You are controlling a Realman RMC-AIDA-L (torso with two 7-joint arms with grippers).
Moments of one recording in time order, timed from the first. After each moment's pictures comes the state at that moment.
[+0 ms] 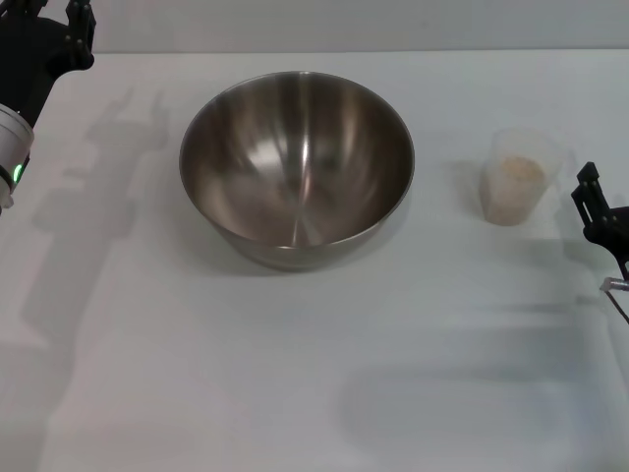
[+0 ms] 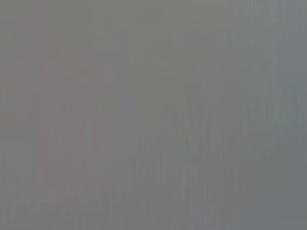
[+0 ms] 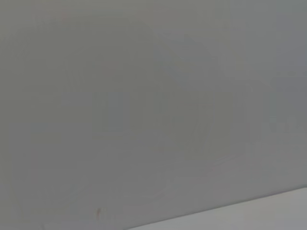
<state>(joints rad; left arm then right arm) -0.35 -2.06 -1.39 -0.68 2.89 0.74 -0.06 0.28 2.09 0.26 0.40 -1.56 -1.25 0.04</state>
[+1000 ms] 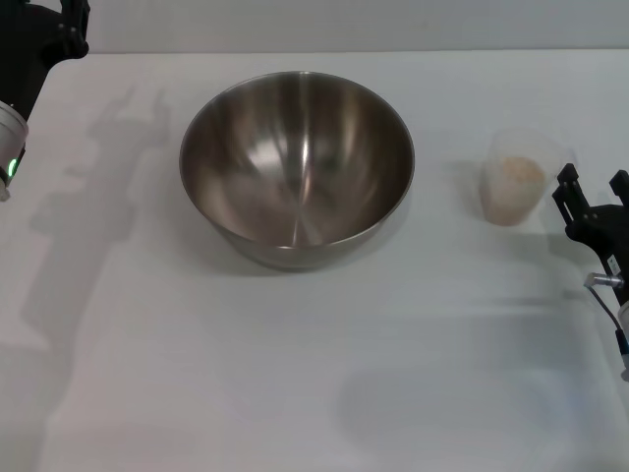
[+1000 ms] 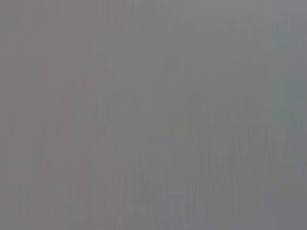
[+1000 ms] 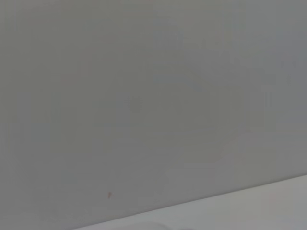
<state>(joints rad) -0.35 -2.06 -1.39 -0.69 2.89 0.79 -0.06 0.31 2.09 0.26 0.40 -1.56 -1.19 0.05</state>
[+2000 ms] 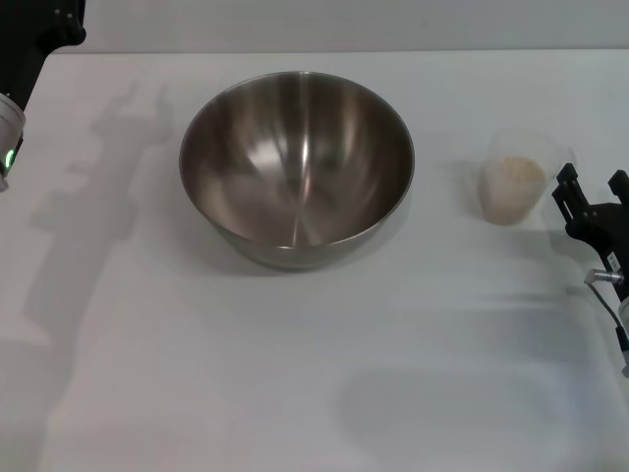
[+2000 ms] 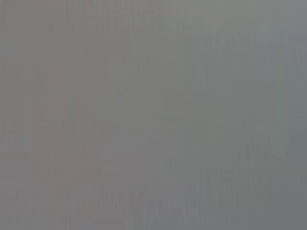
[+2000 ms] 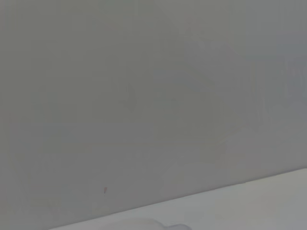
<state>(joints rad) -0.34 -2.06 -1.39 -0.71 2.89 0.81 -0.06 0.32 2.09 0.26 0.37 -1.56 -1.16 0.08</state>
